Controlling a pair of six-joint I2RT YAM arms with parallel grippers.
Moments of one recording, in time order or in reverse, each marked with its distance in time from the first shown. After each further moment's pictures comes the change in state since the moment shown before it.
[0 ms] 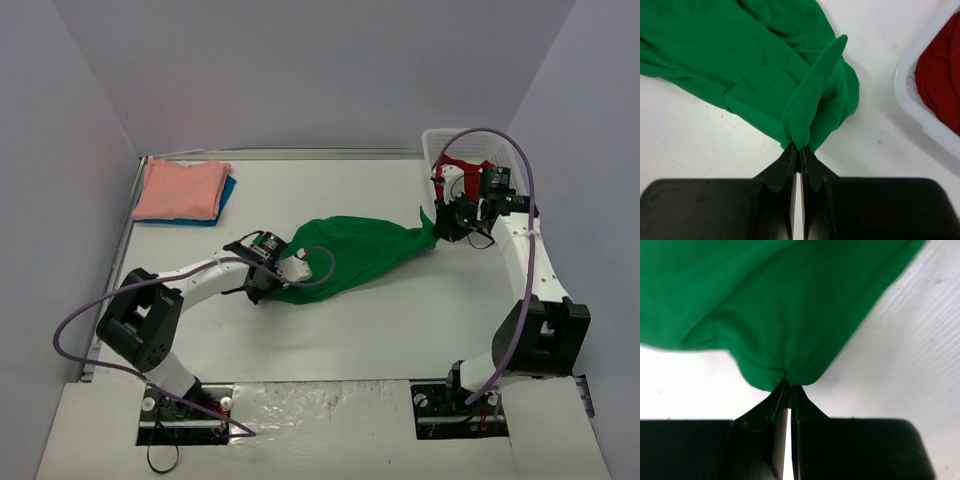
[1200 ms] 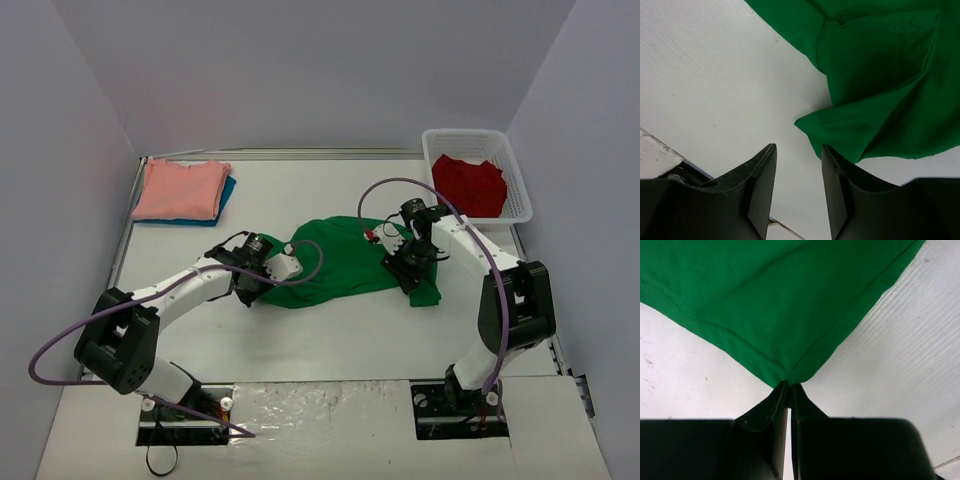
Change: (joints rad) left arm 0.068 -0.167 -0.070 -0.018 0.045 -0.071; right arm 0.377 0.132 -0.119 -0.235 0.303 -0.099
